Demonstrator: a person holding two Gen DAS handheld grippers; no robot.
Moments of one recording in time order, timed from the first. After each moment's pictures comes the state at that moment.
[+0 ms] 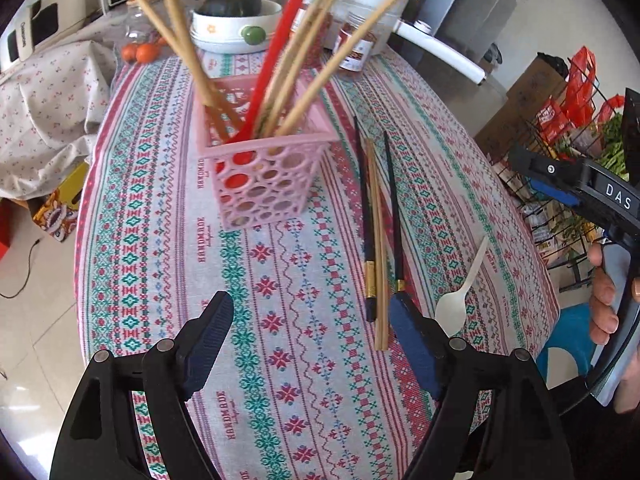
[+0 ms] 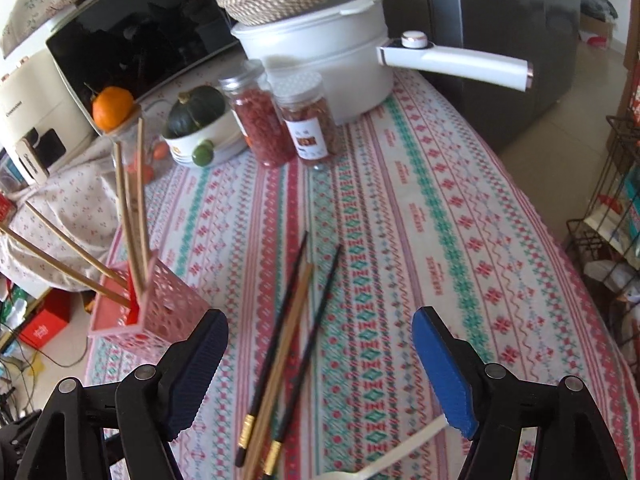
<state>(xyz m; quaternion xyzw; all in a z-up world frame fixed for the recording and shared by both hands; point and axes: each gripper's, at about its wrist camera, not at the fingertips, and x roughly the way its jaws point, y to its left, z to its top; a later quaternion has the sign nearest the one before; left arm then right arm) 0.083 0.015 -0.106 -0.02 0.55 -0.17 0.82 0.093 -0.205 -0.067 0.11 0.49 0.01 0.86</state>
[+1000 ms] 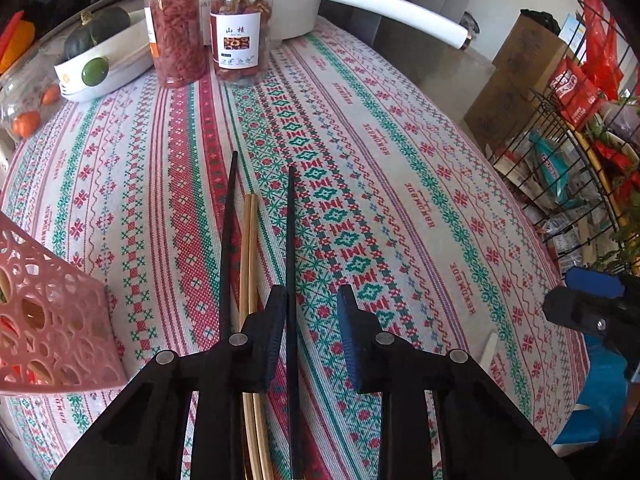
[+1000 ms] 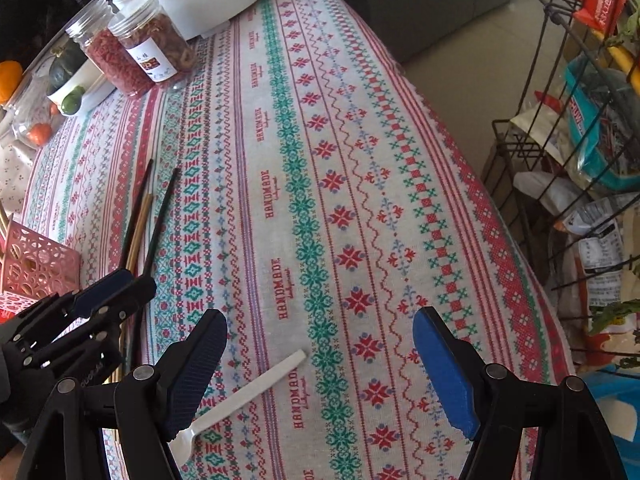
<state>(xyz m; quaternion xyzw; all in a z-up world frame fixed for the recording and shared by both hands) 0.185 -0.130 -0.166 0.04 0.54 -0.19 0.82 0.097 -0.312 -0.122 0.13 0.61 -0.05 0.78</state>
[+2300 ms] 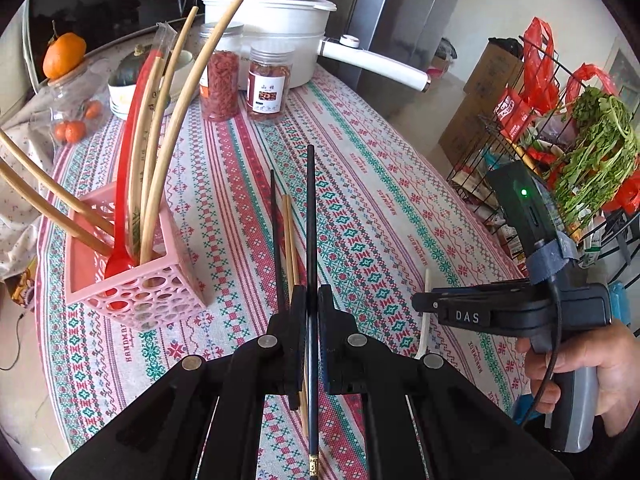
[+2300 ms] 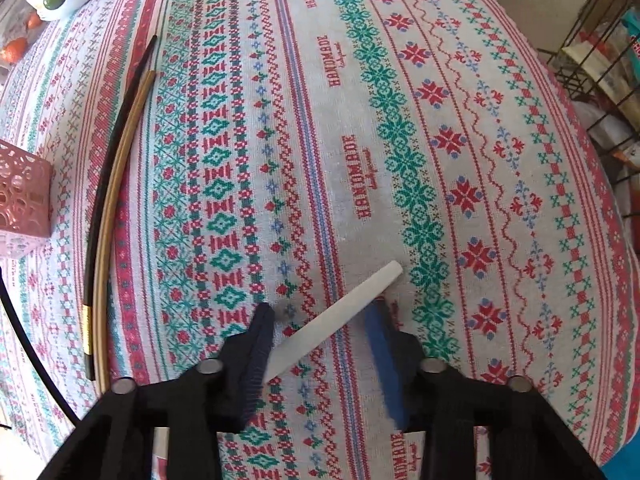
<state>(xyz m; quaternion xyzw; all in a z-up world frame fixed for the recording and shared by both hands) 0.110 -0.056 -0.088 0.02 0.49 -0.23 0.84 0.091 -0.230 -0.178 0.11 0.70 -0.05 0.71</state>
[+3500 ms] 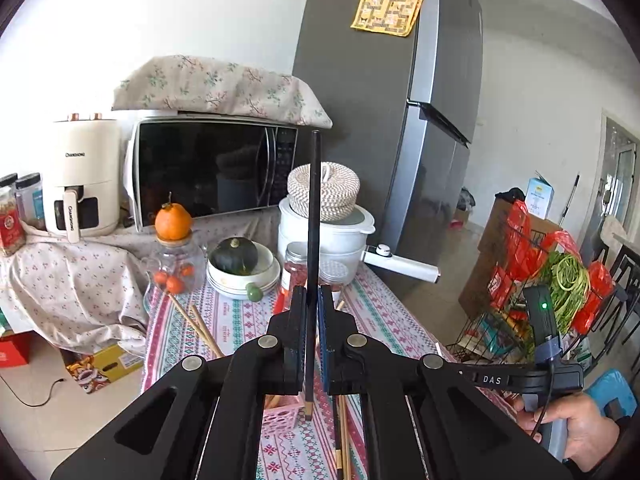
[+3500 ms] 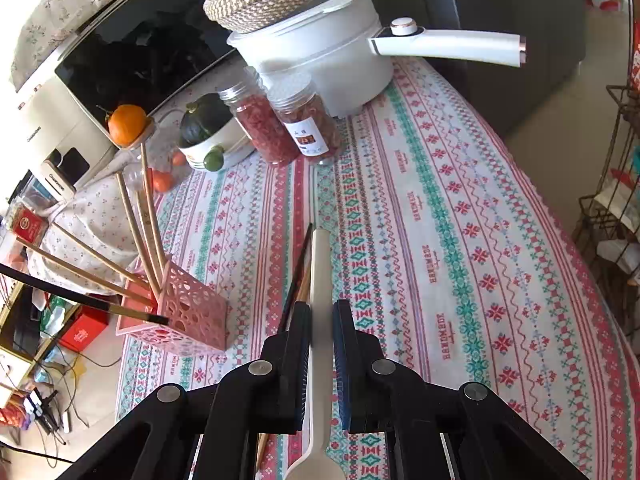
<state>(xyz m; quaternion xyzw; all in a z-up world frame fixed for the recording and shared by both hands) 0.055 0.039 0.071 -0.05 0.21 -0.15 0.96 0.093 -0.239 -0.053 0.18 0.50 0.05 0.85</state>
